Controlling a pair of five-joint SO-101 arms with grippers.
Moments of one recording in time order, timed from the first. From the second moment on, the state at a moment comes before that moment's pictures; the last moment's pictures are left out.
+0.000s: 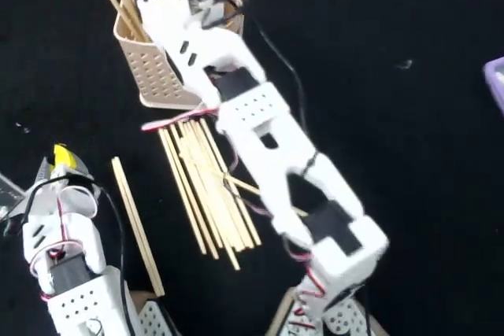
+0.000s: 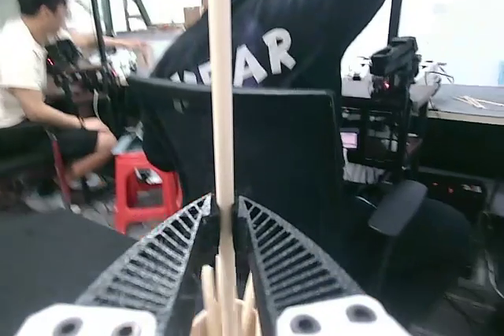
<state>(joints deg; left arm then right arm) -30.6 -101.1 96.1 31.3 26.3 -31.6 12.1 -6.0 -1.7 -0.3</state>
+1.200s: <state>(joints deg) -30.2 -101.1 96.1 31.3 23.6 -33.7 -6.5 17.9 72.4 17.1</state>
